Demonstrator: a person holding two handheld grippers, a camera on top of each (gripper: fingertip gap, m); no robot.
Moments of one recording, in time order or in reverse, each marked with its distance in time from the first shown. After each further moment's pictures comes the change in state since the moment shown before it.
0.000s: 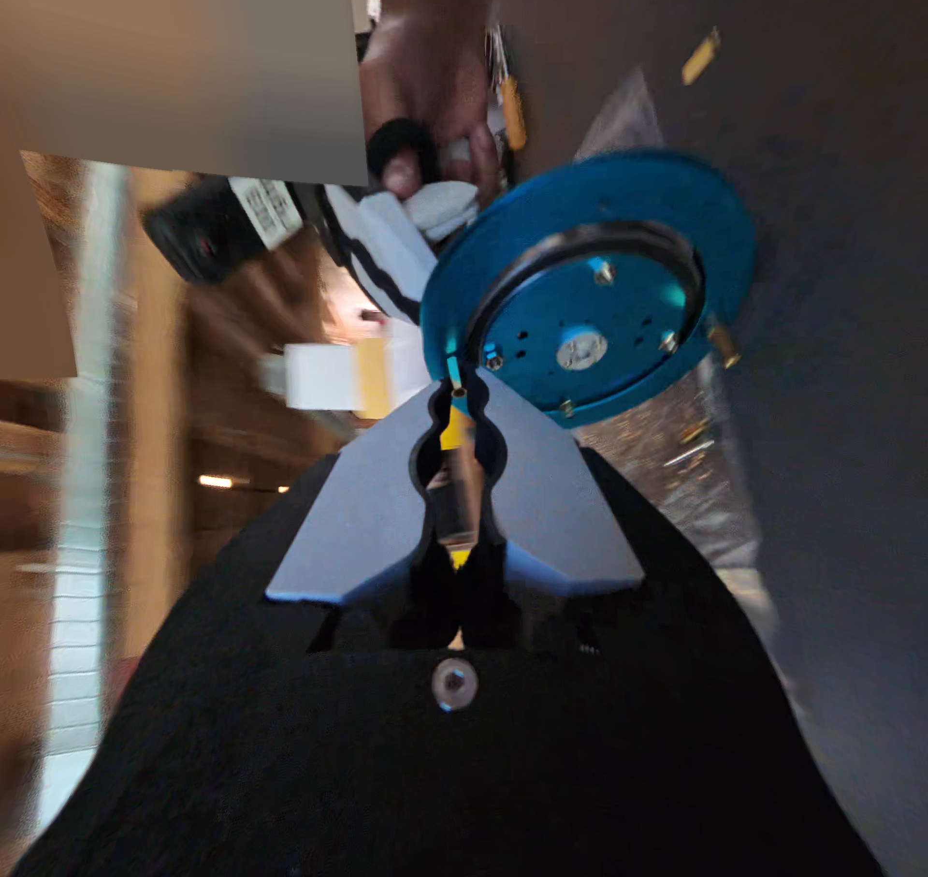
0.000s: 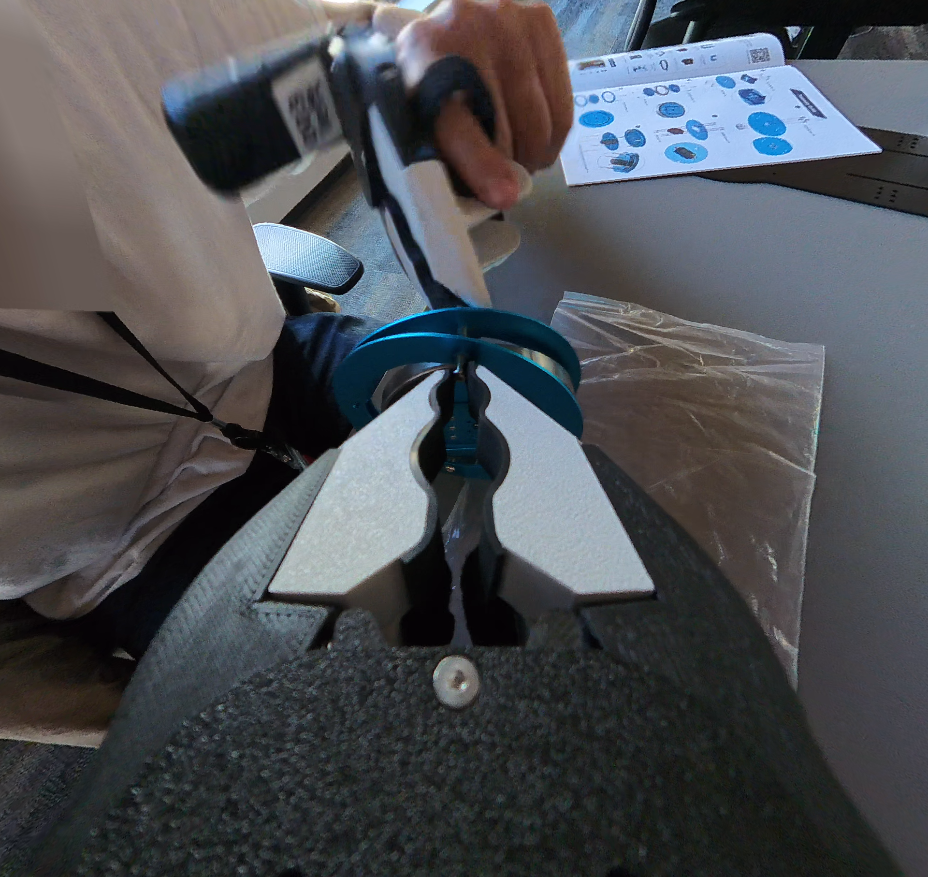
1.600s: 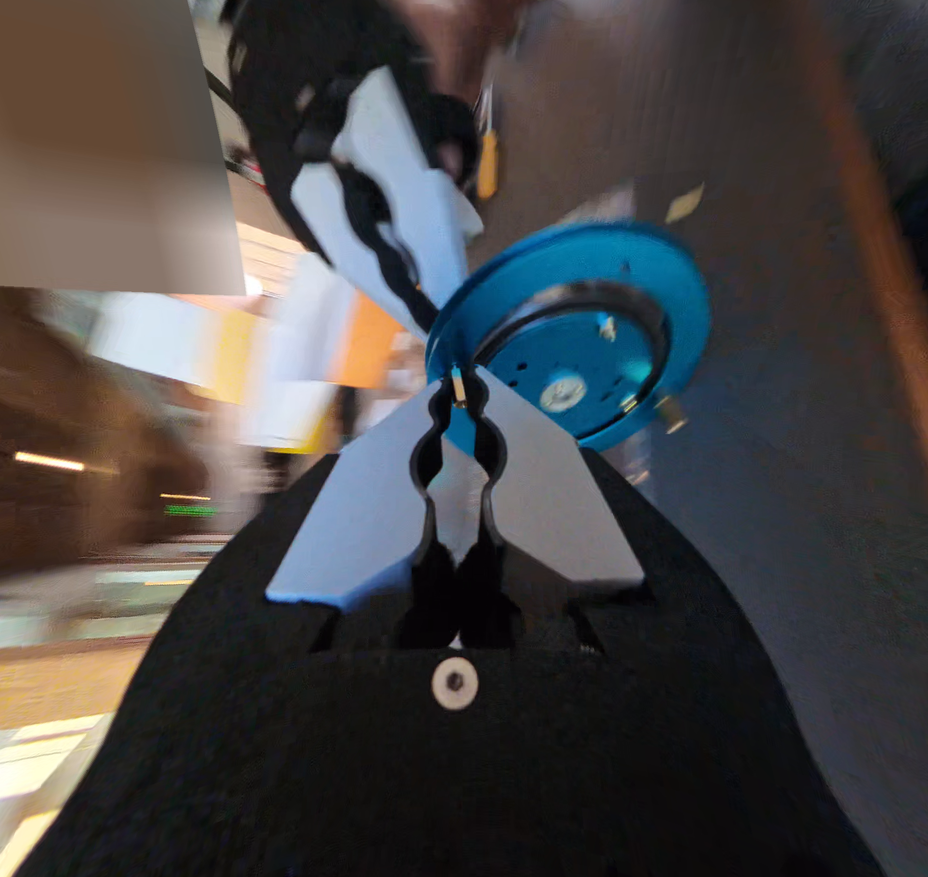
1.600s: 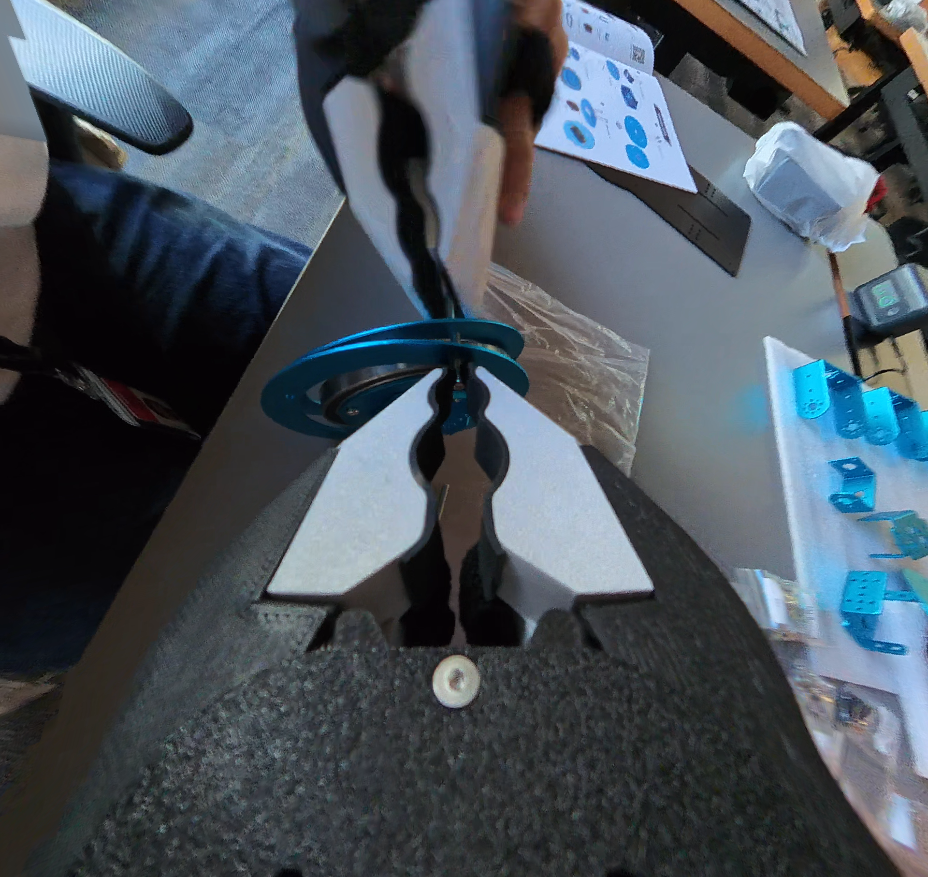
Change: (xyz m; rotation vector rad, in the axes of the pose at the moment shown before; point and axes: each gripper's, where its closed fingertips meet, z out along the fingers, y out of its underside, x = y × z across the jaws) left arm 0.001 -0.006 0.002 0.068 0.177 -0.428; right arm 0.008 0.000 -0.001 -0.205 0.331 -0.334
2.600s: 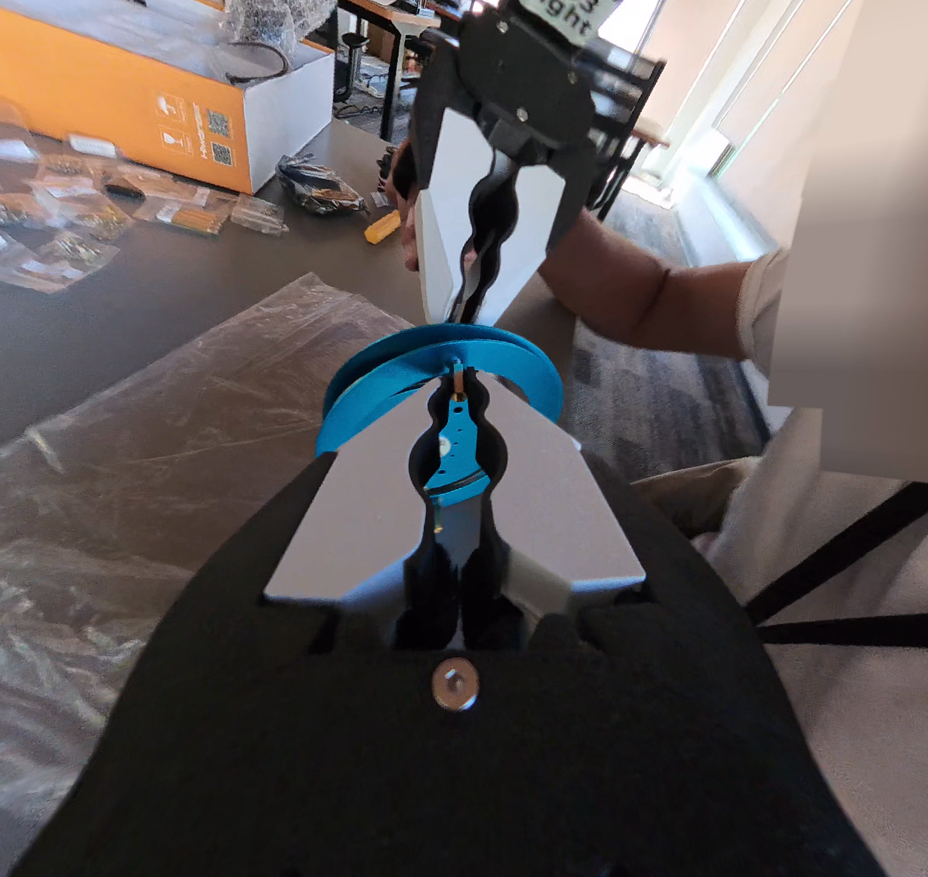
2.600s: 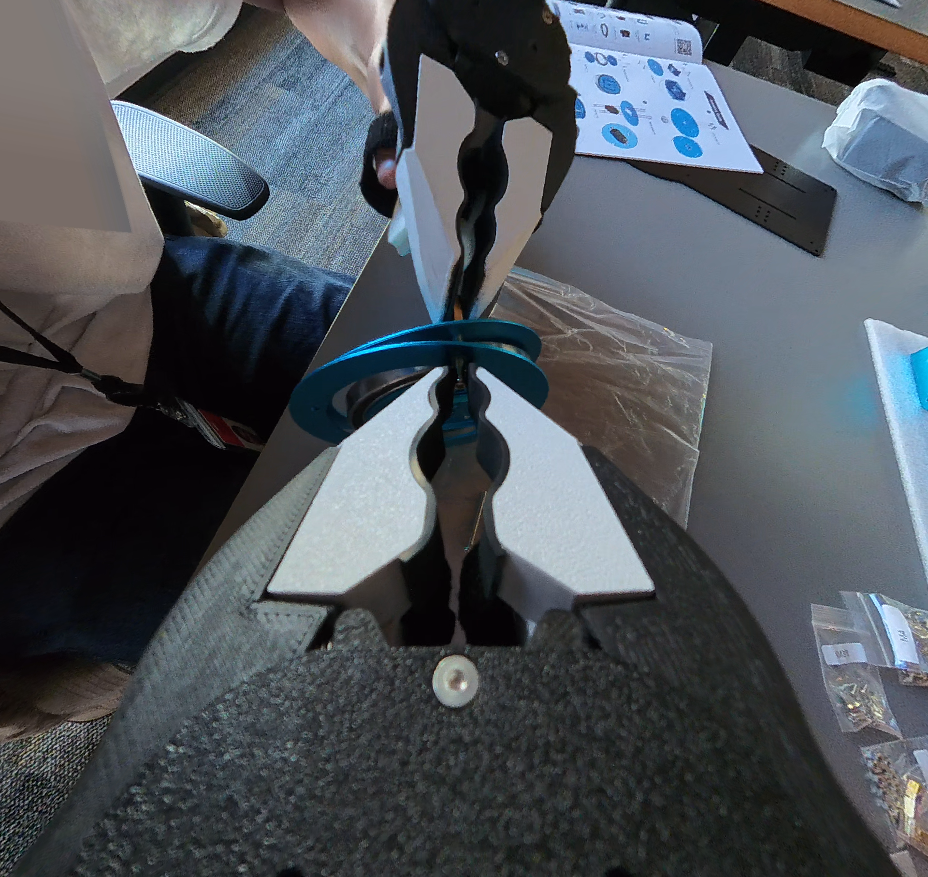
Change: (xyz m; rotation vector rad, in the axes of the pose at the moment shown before) left arm -0.001 -0.006 -0.001 0.238 0.370 -1.258; right arm -0.005 0.000 -0.002 0.061 -0.130 0.141
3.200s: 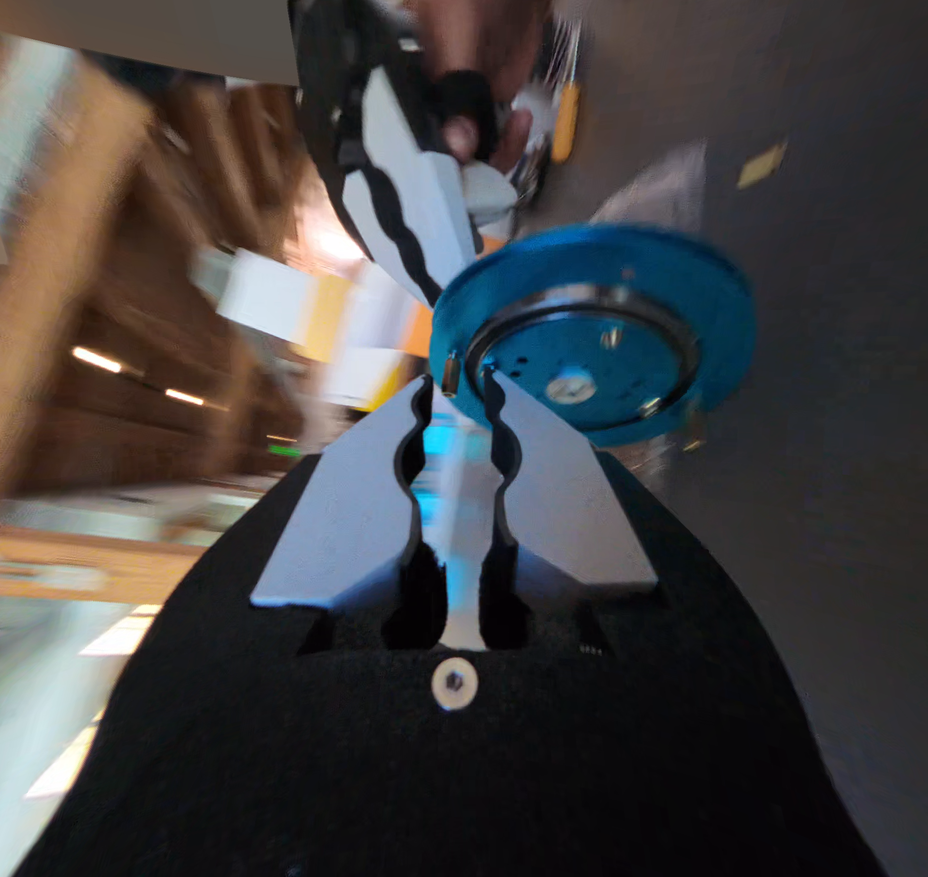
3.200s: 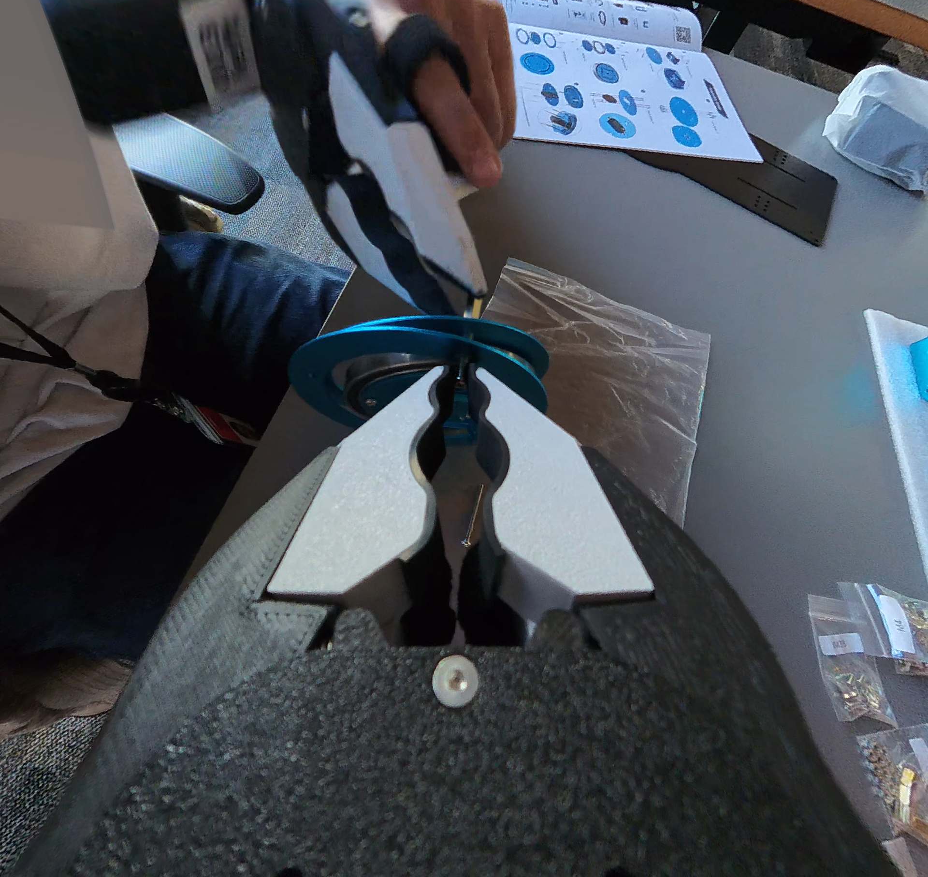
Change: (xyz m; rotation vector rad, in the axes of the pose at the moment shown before) left arm -0.014 0.002 -0.002 -0.184 -0.674 1.507; right arm 0.002 0.003 0.000 -0.012 0.004 0.005
